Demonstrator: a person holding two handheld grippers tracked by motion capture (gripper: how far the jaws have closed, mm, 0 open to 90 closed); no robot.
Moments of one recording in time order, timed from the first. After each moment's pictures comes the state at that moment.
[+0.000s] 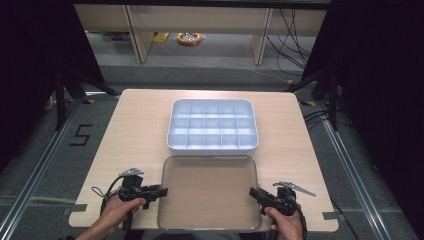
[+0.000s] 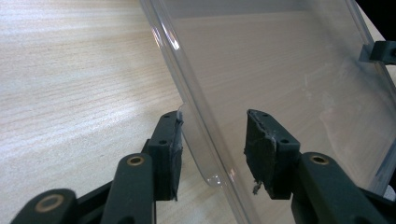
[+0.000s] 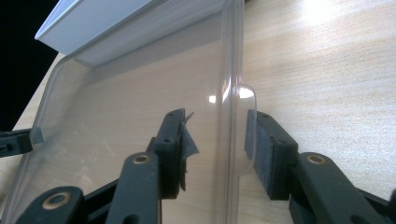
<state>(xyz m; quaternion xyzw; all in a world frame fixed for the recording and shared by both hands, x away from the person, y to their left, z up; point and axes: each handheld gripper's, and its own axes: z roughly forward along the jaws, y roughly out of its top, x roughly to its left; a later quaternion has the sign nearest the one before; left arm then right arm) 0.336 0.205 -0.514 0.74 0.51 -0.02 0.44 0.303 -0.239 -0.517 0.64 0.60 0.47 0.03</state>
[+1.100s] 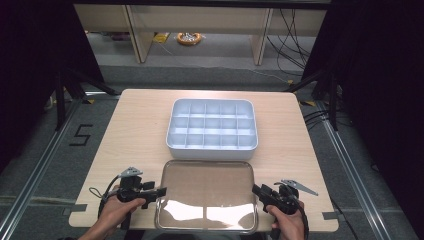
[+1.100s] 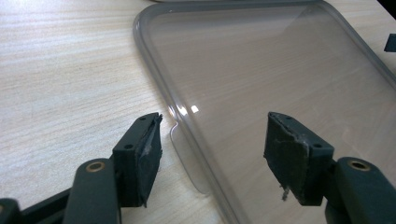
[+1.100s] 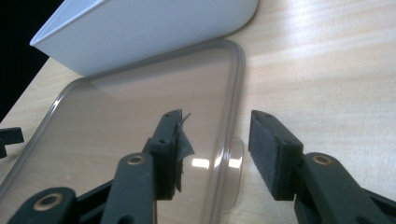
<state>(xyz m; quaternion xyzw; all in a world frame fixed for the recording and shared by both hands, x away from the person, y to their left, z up) 0.332 0.207 -0.507 0.75 0.50 0.03 0.43 0.307 -0.245 -0.512 0.62 0.62 0.47 0.09</state>
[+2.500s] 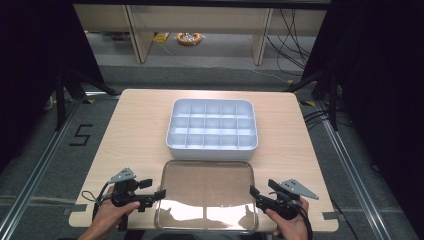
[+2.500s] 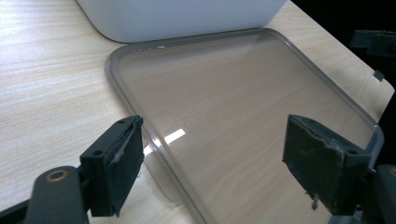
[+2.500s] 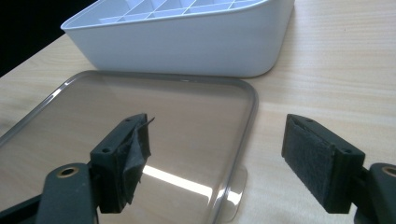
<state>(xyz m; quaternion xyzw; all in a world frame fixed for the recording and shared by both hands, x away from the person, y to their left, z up) 0.317 0.214 -0.495 0.74 0.44 0.03 0.51 0.288 -0.233 -0.484 0.54 0.67 0.48 0.17</state>
